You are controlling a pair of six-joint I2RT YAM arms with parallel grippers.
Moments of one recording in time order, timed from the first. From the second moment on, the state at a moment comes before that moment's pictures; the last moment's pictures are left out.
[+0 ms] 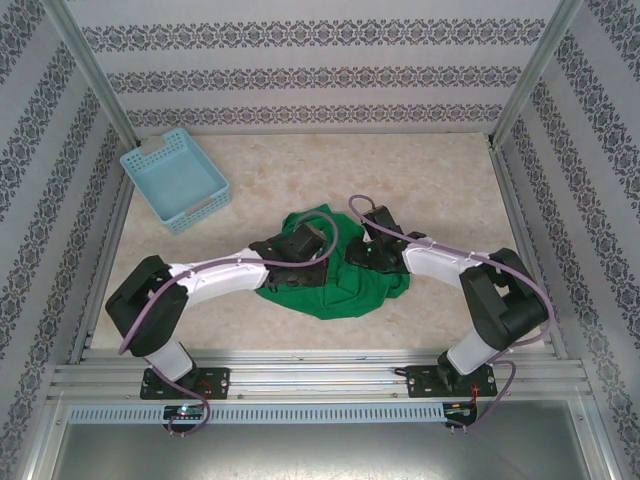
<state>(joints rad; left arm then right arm) -0.80 1.62 0.99 -0.36 0.08 -0.72 0.50 1.60 0.82 -0.21 -0.21 0.71</state>
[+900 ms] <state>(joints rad) -0.45 1.31 0.64 -0.13 0.28 -0.69 0.45 1.15 0.50 -0.18 -0.10 0.73</state>
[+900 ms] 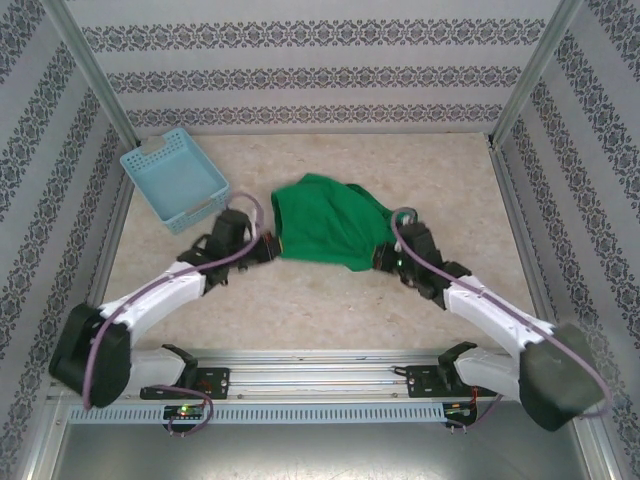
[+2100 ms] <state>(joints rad) -0.59 1.61 0.77 -0.20 0.23 -0.66 0.80 1.55 0.79 -0.31 0.17 0.61</state>
